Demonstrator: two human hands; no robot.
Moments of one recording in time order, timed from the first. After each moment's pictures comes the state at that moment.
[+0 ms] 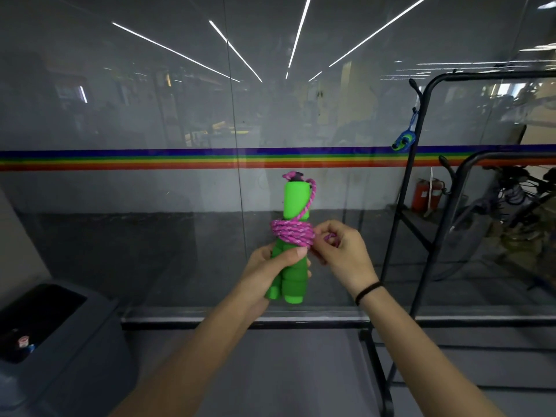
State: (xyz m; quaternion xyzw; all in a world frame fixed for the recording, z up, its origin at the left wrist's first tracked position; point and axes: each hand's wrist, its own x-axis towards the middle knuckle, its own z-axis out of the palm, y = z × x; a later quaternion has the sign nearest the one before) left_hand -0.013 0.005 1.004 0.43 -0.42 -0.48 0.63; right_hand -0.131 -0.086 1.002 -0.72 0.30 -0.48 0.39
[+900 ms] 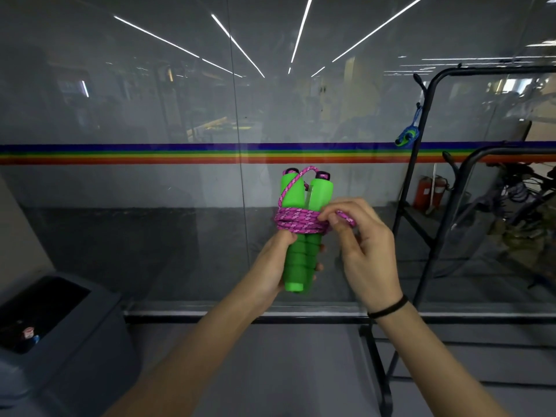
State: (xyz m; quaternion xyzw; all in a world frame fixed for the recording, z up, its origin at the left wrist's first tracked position) left_hand -0.023 0.011 1.015 0.46 -0.44 -0.49 0.60; right_hand -0.150 -0.036 1.031 -0.74 0.20 -0.60 0.23
